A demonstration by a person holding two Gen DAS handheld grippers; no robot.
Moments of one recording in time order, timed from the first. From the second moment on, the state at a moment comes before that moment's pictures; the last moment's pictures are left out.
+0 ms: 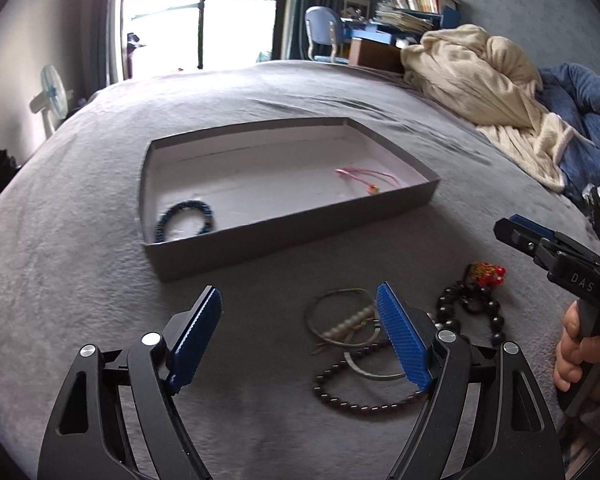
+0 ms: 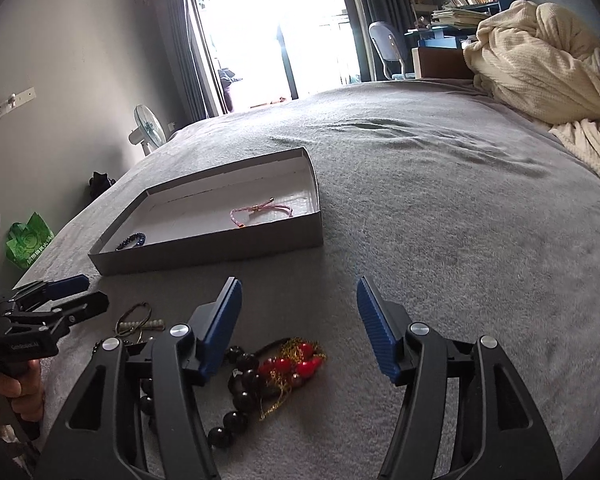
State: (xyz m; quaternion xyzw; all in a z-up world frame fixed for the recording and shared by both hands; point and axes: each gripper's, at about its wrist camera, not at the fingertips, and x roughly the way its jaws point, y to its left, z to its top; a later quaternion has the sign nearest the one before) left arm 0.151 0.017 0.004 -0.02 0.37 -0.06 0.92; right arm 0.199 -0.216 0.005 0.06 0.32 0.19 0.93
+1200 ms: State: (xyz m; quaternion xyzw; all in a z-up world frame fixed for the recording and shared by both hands) left arm 0.144 0.026 -0.006 -0.06 0.40 -0.07 0.91; right arm 0.175 -0.214 -0.015 0.06 0.37 0.19 0.91
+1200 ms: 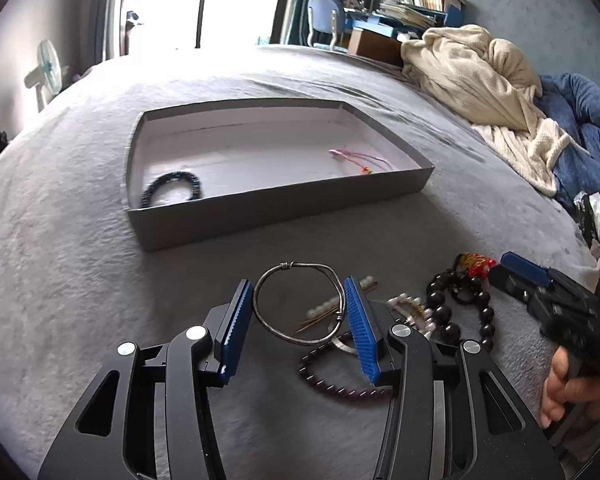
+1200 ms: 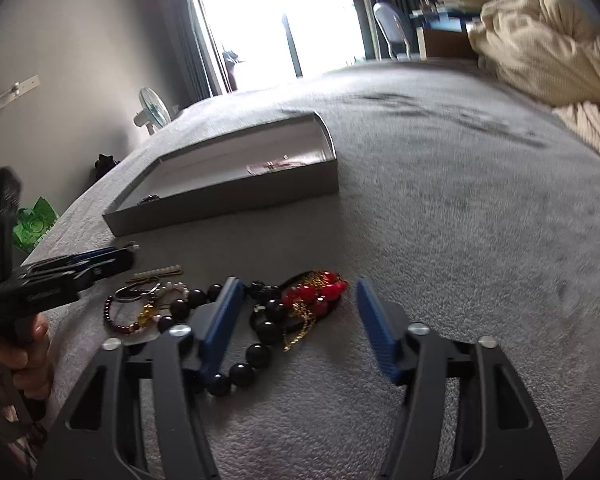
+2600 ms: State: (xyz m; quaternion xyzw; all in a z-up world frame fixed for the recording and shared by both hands) left arm 0.141 0.053 0.031 -0.05 0.34 -0.07 0.94; right arm 0.203 -0.240 0.057 0.12 0.29 0.20 0.93
